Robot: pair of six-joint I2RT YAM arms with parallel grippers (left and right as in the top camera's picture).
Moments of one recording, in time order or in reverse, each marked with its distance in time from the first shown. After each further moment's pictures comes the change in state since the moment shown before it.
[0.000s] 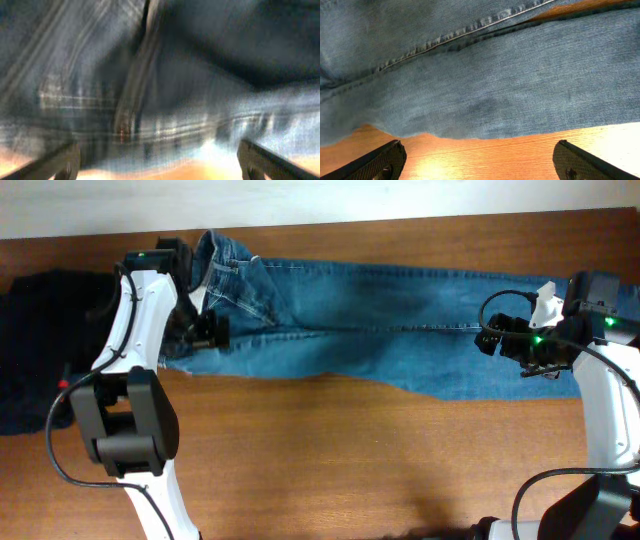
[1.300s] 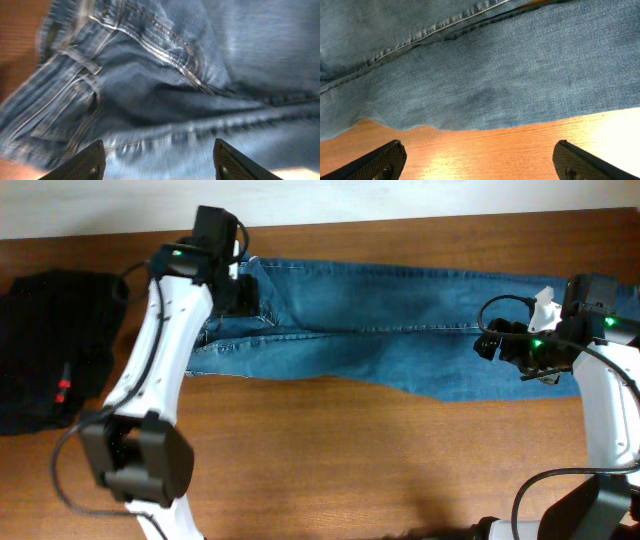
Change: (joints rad) left arm -0.201 -0.160 0.010 0.271 -0.079 -0.128; right arm 0.000 0.000 0.000 -0.047 0.005 0.000
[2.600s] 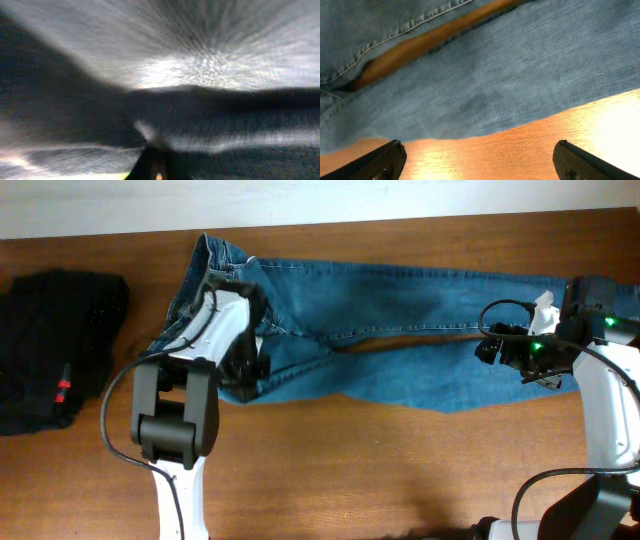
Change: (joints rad) left arm -0.051 0.250 -0.204 -0.302 0.087 0.000; right arm 0.000 0.000 0.000 -0.037 0.041 0.000
